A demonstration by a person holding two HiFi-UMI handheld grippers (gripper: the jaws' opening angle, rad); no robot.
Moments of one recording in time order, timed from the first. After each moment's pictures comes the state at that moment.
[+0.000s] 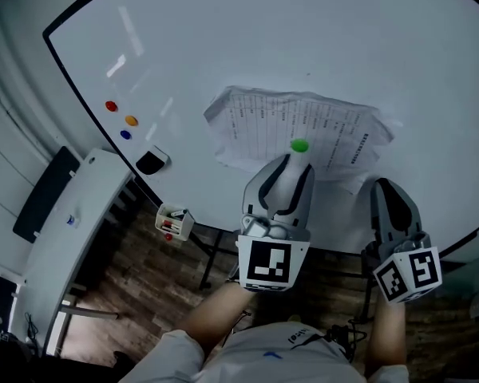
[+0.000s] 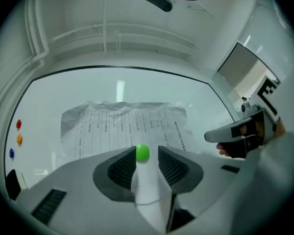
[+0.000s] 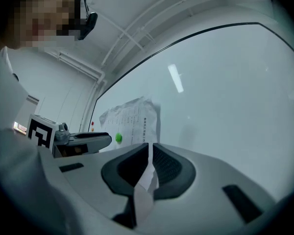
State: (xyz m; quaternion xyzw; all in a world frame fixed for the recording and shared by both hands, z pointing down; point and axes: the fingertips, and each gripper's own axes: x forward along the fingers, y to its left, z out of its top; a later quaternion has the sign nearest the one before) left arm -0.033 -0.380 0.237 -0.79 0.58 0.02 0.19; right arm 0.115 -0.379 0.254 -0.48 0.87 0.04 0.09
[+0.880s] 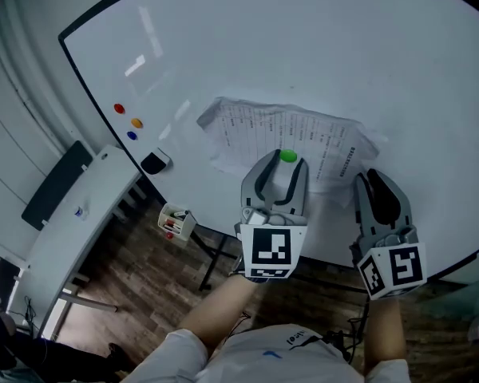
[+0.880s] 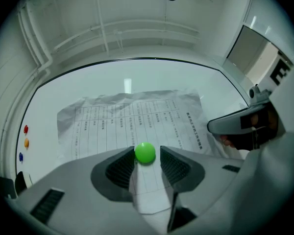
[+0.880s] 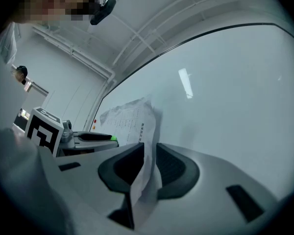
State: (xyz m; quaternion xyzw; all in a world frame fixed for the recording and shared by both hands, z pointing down) left arm -0.034 -0.414 0.240 -0.74 0.65 0.01 0.18; right arm 0.103 -0.406 0.232 -0.44 0.89 0.11 0.09
